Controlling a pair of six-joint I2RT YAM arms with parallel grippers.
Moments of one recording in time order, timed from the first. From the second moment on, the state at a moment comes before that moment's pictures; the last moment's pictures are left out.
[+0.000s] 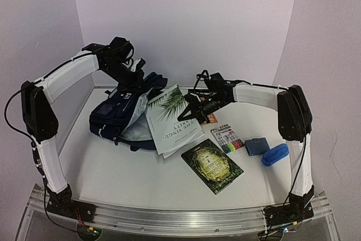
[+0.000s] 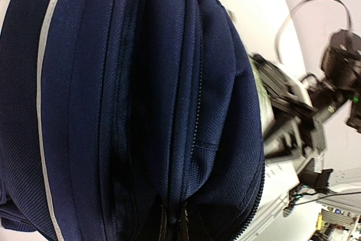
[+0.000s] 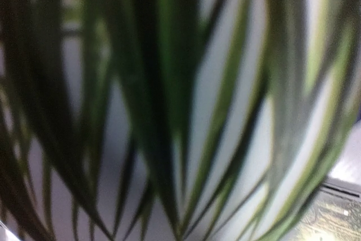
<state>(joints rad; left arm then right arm) -0.50 1.88 1.93 -1.01 0.38 -0.35 0.57 2.19 1.78 -0.59 -1.03 0.58</state>
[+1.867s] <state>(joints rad) -0.51 1.83 1.91 -0.83 0.65 -0.59 0.85 2.52 1.92 0.27 -0.45 1.28</state>
